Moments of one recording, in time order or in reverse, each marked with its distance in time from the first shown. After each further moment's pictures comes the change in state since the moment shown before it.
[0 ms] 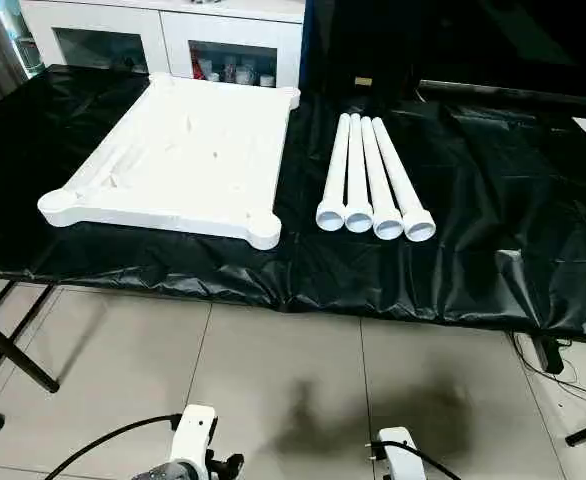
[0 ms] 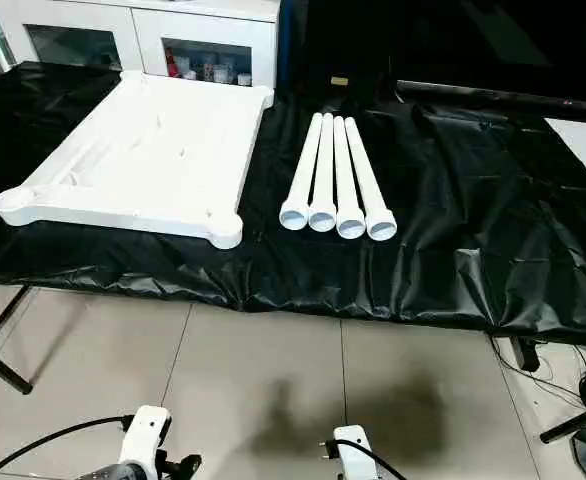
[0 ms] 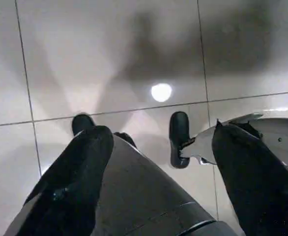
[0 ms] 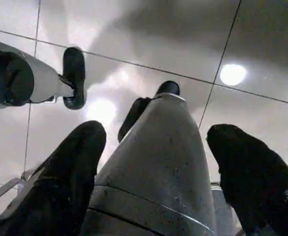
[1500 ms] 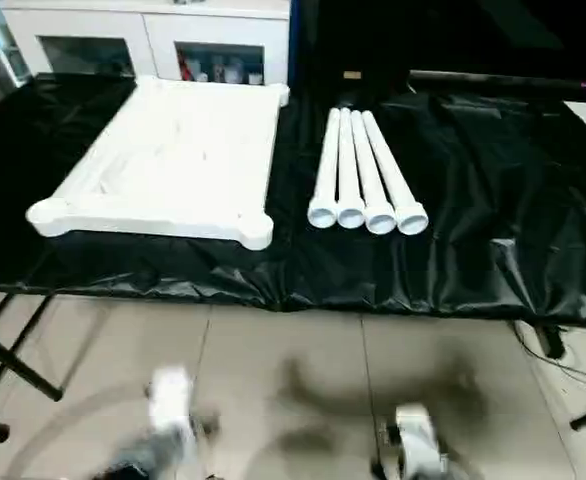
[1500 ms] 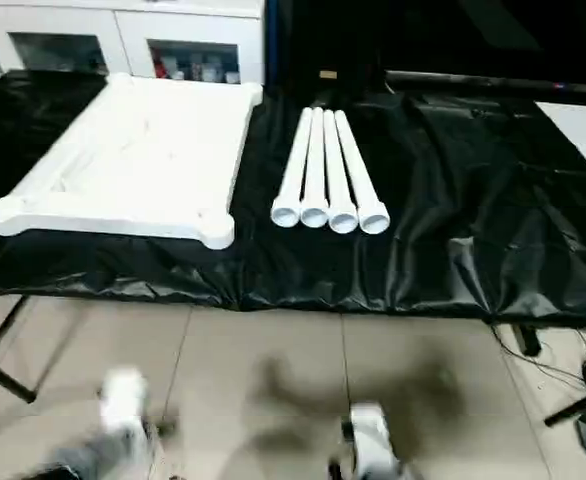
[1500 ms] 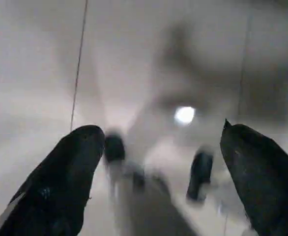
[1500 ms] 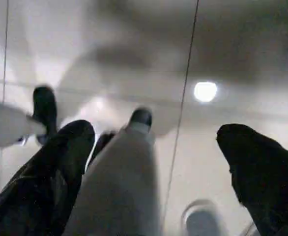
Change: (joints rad) left arm -0.235 0.062 0.189 0.202 -0.108 -0.068 0.080; right arm -0.064 -0.041 -0.085 0.033 -0.052 -0.167 -0.077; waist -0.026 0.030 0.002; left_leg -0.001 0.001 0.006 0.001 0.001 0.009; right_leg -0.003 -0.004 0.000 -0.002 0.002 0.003
